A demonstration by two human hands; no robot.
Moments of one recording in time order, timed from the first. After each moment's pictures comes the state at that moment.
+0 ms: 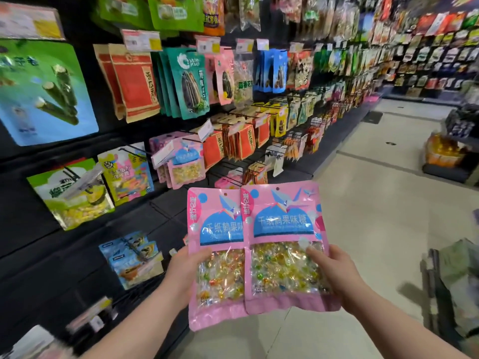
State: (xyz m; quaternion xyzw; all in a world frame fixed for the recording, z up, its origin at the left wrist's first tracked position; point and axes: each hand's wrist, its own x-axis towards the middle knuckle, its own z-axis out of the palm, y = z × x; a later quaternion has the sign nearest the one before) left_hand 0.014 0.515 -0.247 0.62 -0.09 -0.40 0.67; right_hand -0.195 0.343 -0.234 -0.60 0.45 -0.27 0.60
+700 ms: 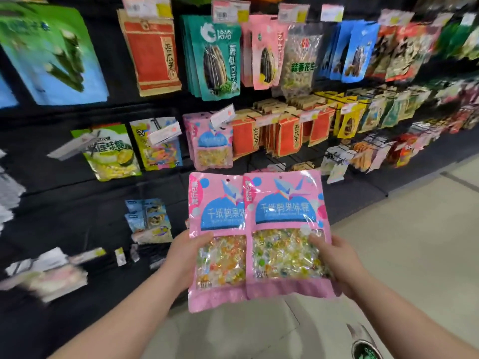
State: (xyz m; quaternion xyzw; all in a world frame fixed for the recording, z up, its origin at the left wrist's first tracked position) left_hand -0.029 0.357 -0.245 0.62 0.06 -0.25 0.74; right_hand -0.142 0.109 -0.244 -0.66 0.35 -0.11 0.66
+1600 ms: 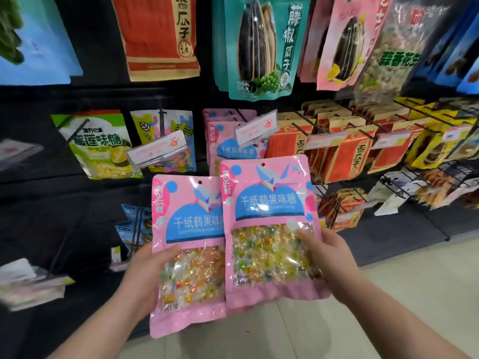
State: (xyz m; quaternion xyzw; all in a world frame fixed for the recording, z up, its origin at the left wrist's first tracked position) left_hand 0.153 0.349 -0.293 0.63 0.18 -0.13 0.75; right_hand 0.113 0.068 -0.262 -0.72 0.25 -0.02 0.64
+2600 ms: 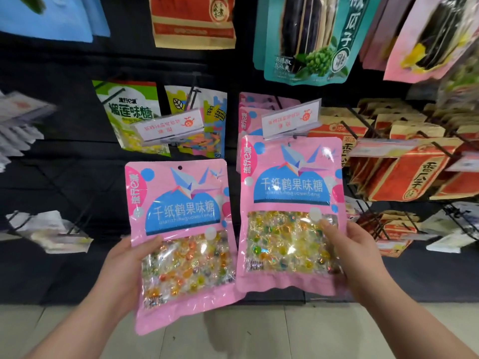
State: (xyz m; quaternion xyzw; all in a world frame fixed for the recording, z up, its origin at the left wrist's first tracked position) left_hand 0.150 0.349 -0.316 0.55 0.28 -0.02 0.78; right_hand 0.179 0.030 -0.277 -0.71 0.19 0.02 0.67
